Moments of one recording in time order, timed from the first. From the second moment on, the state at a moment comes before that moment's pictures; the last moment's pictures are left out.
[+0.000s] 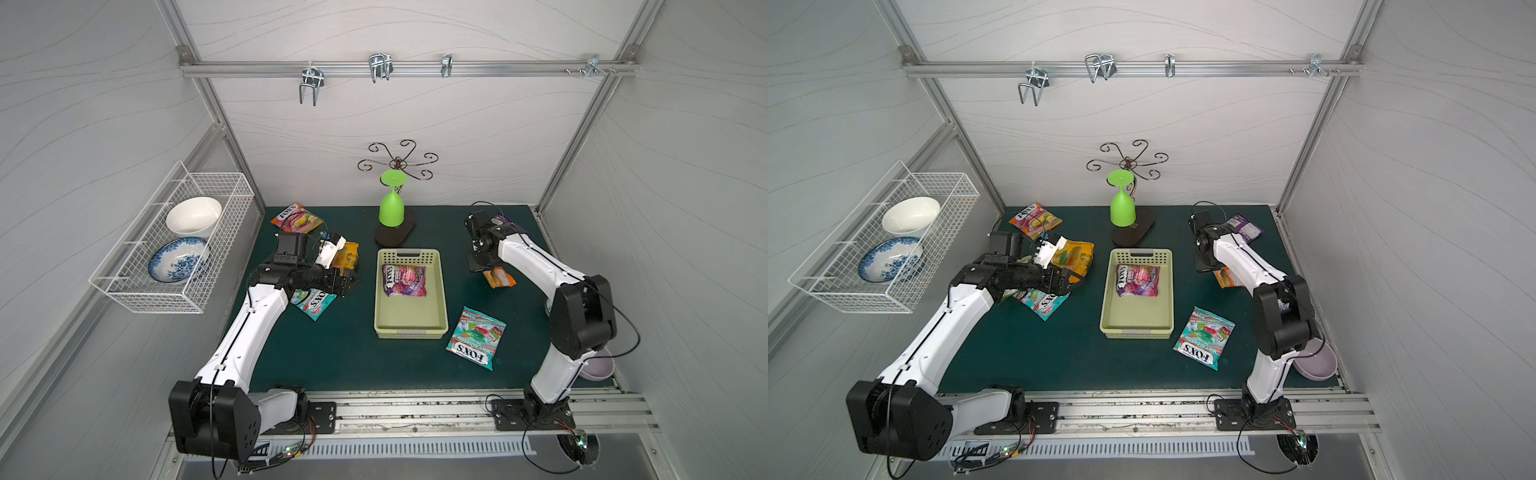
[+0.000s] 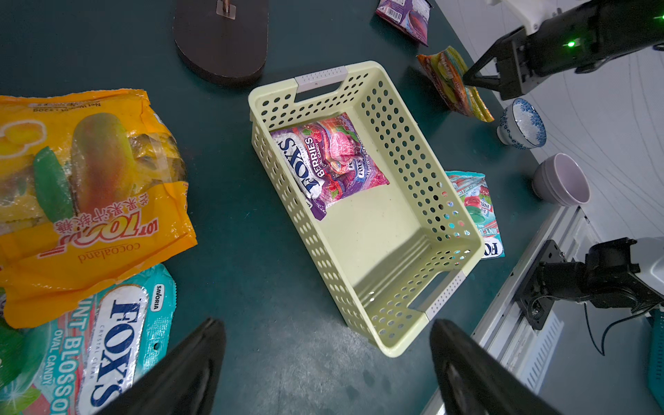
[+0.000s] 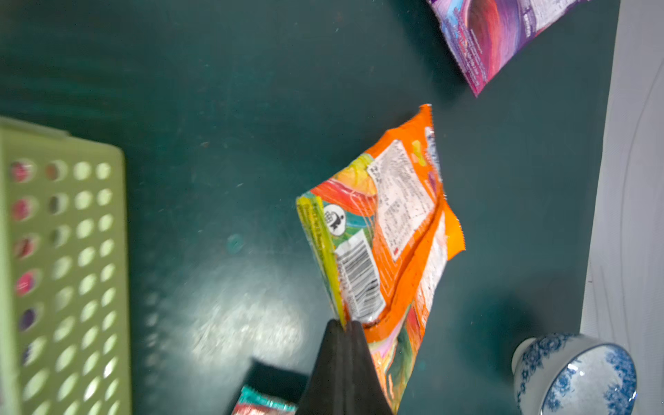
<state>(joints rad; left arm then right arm) -0.09 1.22 1.07 -0.78 0.62 0.13 0.39 1.74 1.45 -0.94 0.27 0.19</state>
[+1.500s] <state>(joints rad) -0.08 1.19 1.07 -0.78 0.62 0.13 0.69 1.35 1.65 -1.04 -0.31 0.60</state>
